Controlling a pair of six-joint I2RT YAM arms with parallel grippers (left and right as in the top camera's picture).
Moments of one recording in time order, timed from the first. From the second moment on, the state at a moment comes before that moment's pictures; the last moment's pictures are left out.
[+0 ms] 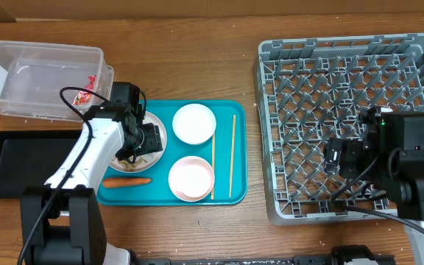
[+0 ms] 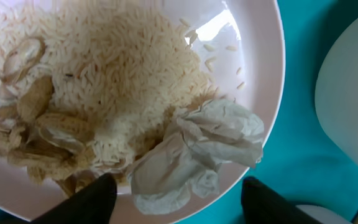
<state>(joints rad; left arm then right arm) -0.06 1.66 1.07 -0.83 0.06 -0.29 0.04 1.00 1.19 -1.25 -0.04 0.15</state>
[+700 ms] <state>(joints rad) -0.07 1.70 1.07 -0.81 0.05 -0.29 0.04 1.00 1.19 -1.25 -0.04 0.15</state>
